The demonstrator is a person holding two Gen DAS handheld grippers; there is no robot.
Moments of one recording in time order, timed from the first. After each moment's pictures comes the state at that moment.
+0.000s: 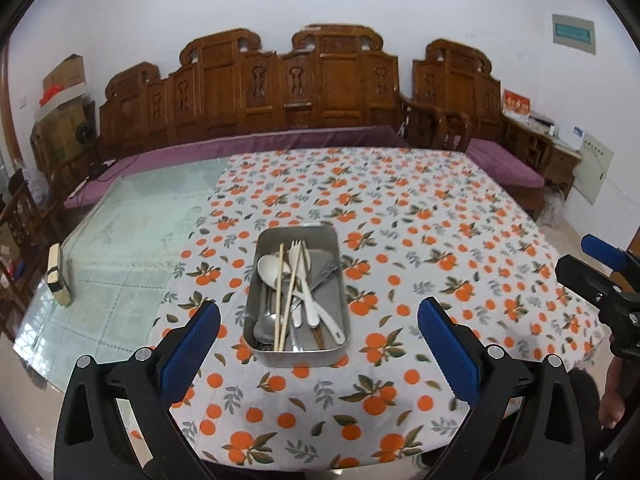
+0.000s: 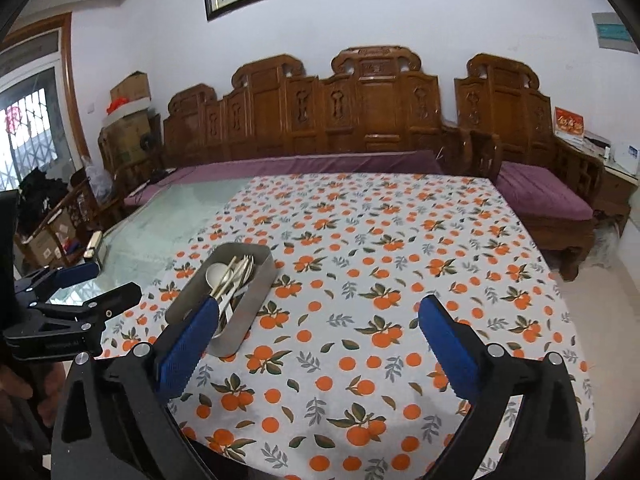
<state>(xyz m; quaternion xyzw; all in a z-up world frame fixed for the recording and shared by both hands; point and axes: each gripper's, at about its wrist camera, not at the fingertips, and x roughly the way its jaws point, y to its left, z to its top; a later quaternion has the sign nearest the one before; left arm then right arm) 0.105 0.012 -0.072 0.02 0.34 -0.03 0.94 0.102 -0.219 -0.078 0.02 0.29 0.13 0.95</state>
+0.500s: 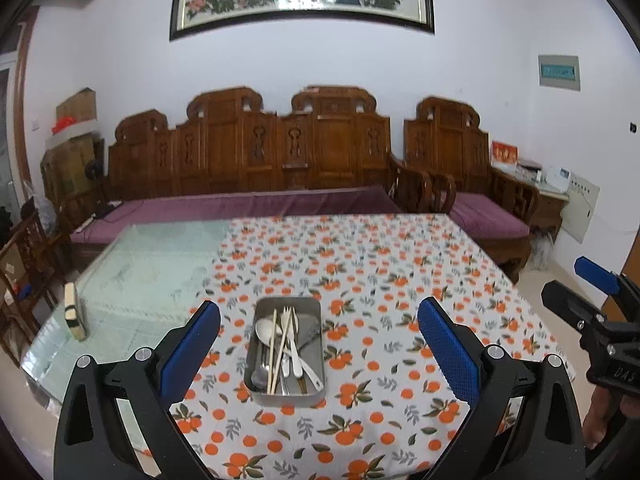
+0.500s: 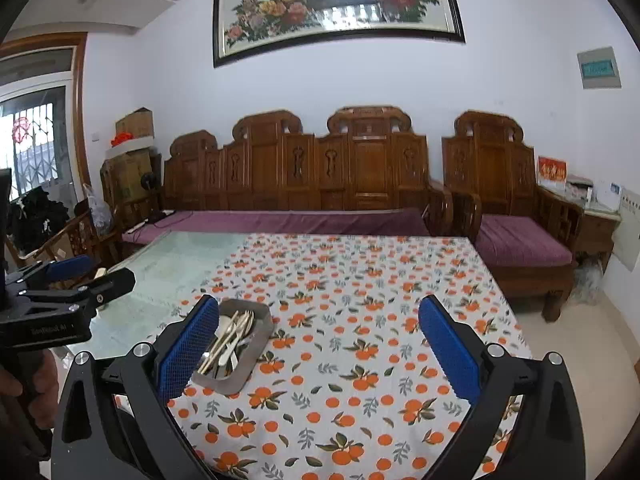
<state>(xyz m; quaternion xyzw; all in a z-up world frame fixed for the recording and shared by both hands) 0.062 -0.004 0.016 0.01 0.24 -0.03 0.97 0.053 -0.228 -0.001 0.01 0.19 0.11 0.98</state>
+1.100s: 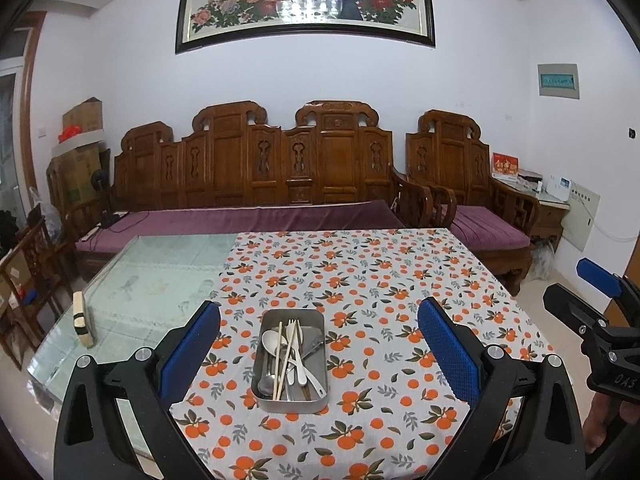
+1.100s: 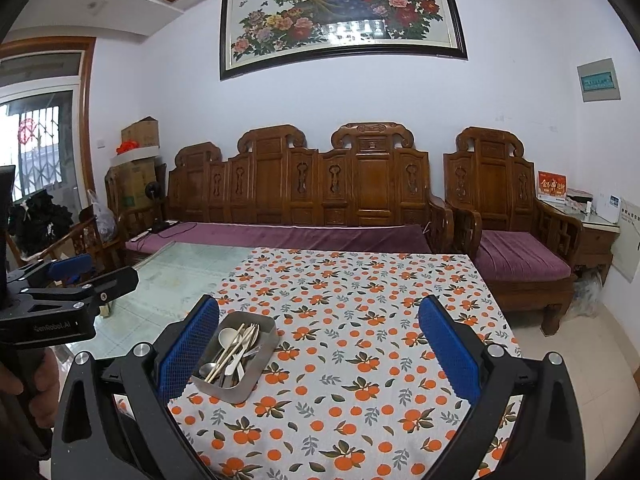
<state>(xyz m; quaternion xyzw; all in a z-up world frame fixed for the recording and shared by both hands) 0.051 0.000 0.030 0.01 0.23 -0.03 0.97 0.041 -0.225 0.011 0.01 0.18 0.11 0.98</state>
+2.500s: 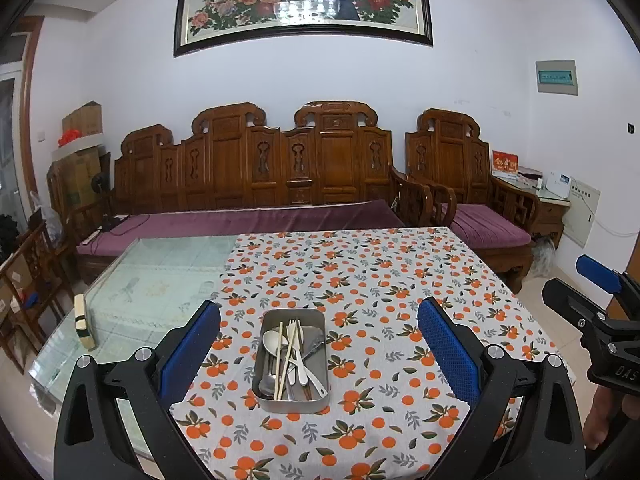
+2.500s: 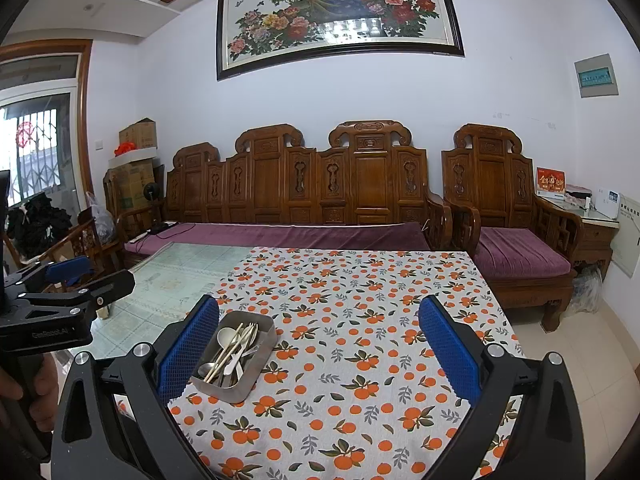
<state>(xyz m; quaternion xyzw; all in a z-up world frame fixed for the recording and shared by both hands) 0.051 0.000 0.025 0.01 0.23 -0.02 0.97 0.041 -0.229 0.010 0.01 0.18 0.11 0.98</state>
